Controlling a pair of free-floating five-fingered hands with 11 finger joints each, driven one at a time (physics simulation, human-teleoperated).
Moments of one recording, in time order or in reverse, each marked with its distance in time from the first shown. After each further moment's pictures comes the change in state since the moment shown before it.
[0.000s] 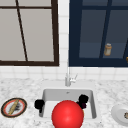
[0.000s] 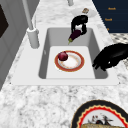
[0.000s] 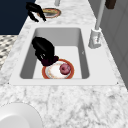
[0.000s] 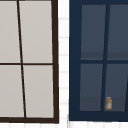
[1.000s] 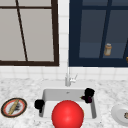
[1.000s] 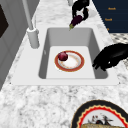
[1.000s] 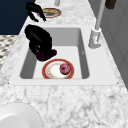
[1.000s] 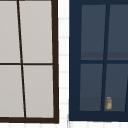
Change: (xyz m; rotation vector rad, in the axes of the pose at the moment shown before) left hand 0.000 0.000 0.000 0.000 0.000 0.000; right hand -0.046 -0.091 0.007 0.025 -0.004 0.003
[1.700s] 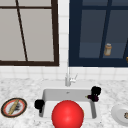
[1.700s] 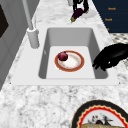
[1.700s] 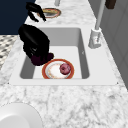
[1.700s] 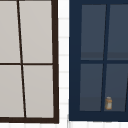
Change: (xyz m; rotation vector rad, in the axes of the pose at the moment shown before) left hand 0.000 0.000 0.000 0.000 0.000 0.000; right hand -0.053 -0.036 -0.014 0.065 -0.004 0.020
